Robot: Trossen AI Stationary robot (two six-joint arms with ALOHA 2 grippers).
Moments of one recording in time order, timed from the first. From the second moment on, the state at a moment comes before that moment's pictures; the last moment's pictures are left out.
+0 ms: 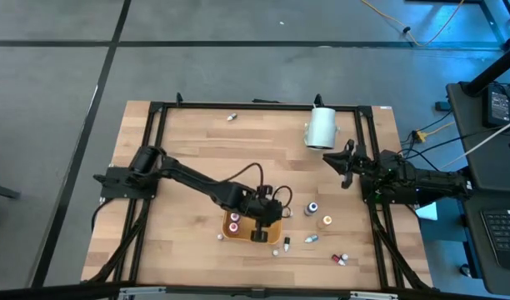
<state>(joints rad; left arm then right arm) -0.28 2.03 1.57 -0.47 -0.16 -0.16 -0.11 0.01 0.01 0.04 0.14 0.26</state>
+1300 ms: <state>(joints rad) -0.24 2.02 1.57 -0.54 -0.21 -0.14 -0.11 0.01 0.01 0.04 0.14 0.26</state>
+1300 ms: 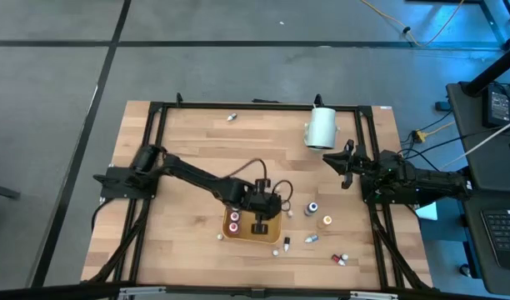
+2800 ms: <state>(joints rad) 0.87 1.94 1.57 -0.85 0.15 0.07 -0.11 0.01 0.01 0.06 0.24 0.31</state>
